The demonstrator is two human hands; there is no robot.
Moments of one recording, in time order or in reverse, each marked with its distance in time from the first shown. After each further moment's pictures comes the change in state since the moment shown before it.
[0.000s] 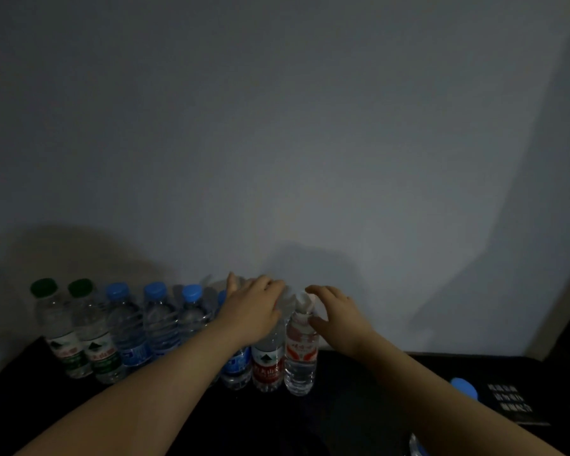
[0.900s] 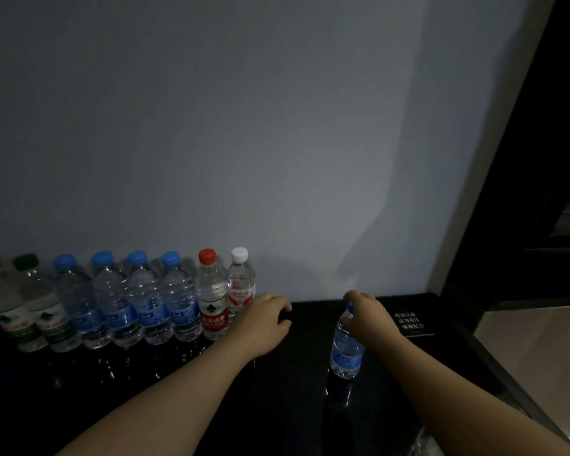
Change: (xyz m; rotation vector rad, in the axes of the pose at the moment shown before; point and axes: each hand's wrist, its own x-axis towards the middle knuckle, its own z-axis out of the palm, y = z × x) left_hand -0.077 0.133 0.035 -0.371 -0.036 0.112; right_hand -0.151 0.086 -0.037 -0.088 0.084 0.470
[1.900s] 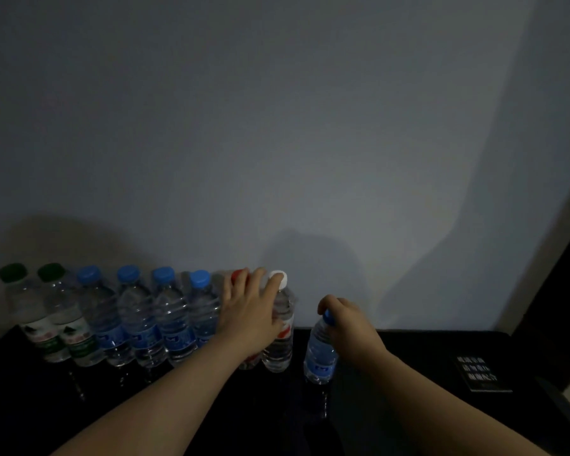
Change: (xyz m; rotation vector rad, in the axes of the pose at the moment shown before) left_hand 0.050 -0.085 -0.031 0.402 0.168 -0.165; right_hand 0.079 -0.074 0.053 0.091 -0.059 -0.336
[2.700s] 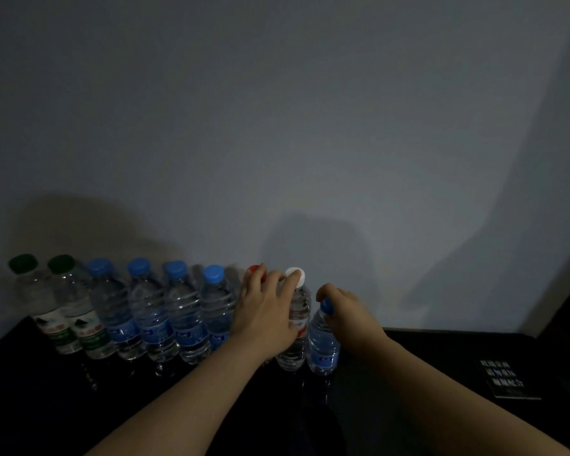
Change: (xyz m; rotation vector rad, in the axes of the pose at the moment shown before) left_hand 0.001 -0.005 0.010 -0.071 -0.001 0.026; right_hand 0.028 -0.012 0.016 -0.022 -0.027 -0.098
